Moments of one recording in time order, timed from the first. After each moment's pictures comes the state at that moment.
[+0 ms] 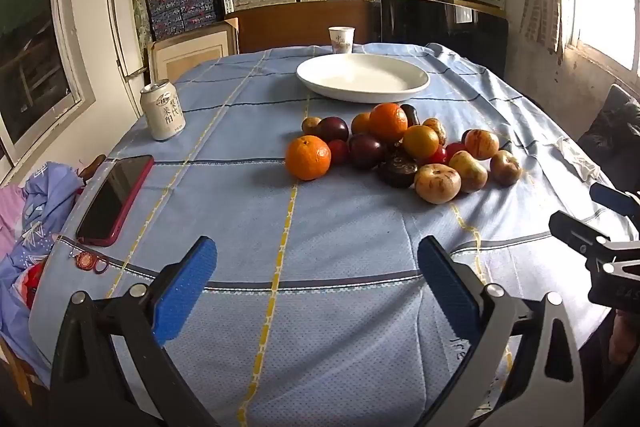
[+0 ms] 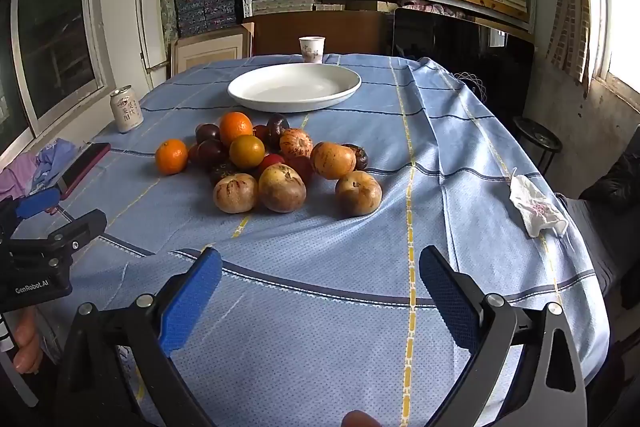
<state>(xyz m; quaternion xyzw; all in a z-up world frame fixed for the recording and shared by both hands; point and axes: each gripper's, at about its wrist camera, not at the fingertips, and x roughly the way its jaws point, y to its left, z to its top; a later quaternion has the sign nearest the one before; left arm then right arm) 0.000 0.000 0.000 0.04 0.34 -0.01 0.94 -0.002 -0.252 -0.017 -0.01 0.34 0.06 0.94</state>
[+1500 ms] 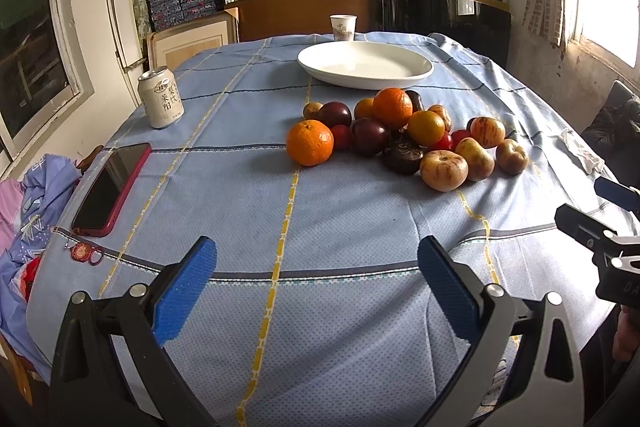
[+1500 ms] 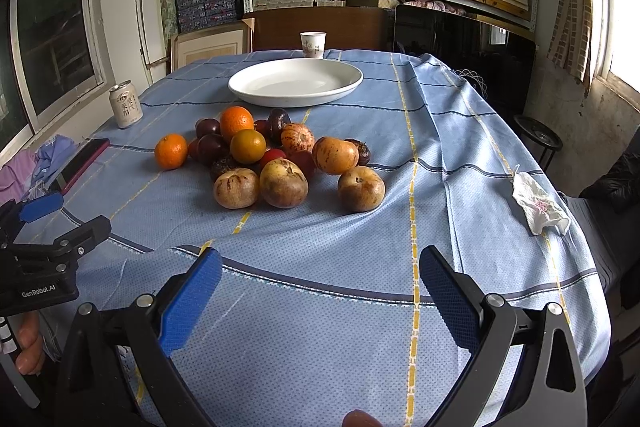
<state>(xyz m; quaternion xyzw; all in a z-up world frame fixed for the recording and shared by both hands) 0.004 0.002 -0.012 0.04 0.36 -0.01 0.93 0.001 -0.250 -0.022 0.00 0.34 0.06 0.94</state>
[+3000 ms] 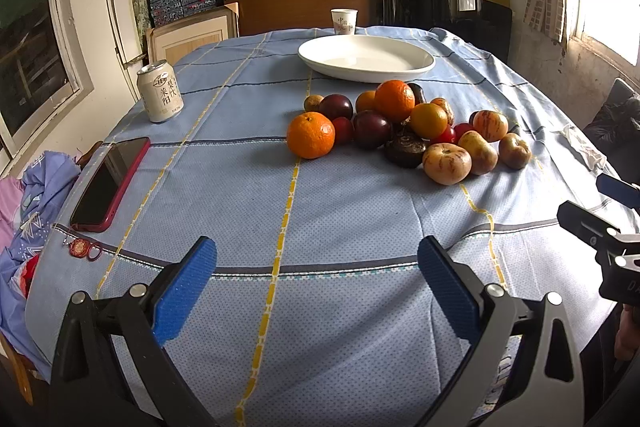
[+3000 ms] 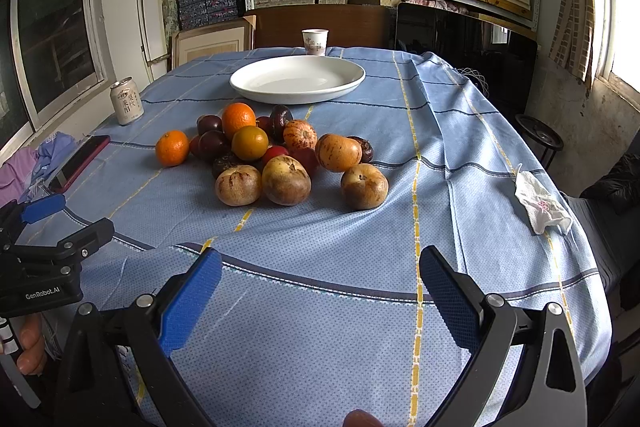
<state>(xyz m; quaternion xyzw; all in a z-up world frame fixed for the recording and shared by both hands) 0.004 0.001 -0.015 0.04 0.36 -0.01 0.93 0.006 -0.247 -0.024 -0.01 0.35 0.05 0.94</state>
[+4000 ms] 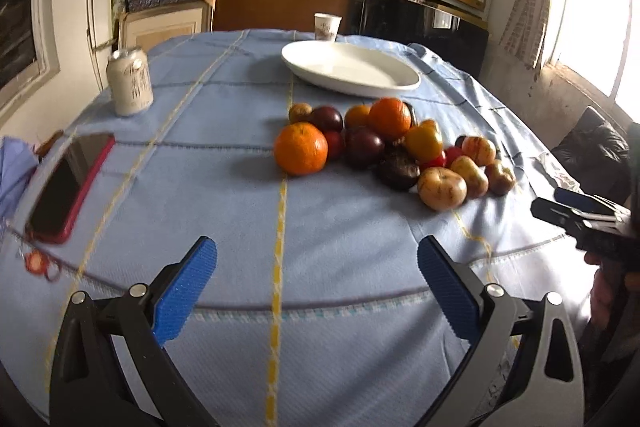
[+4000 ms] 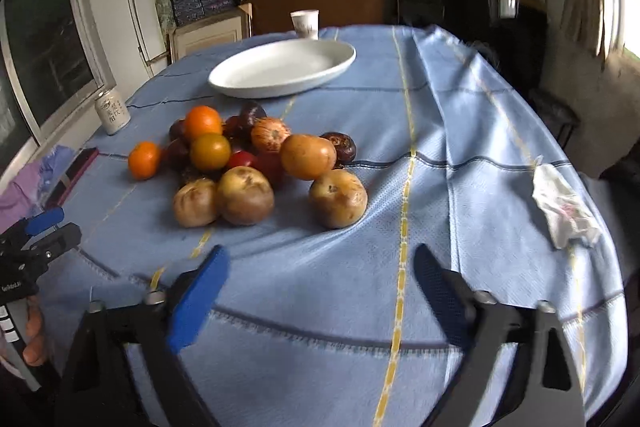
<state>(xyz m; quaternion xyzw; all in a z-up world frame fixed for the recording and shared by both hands) 0.037 0.033 -0.020 -0.01 0.36 -0.08 0.93 0.061 -0.283 -0.035 0.03 0.39 0.08 0.92</state>
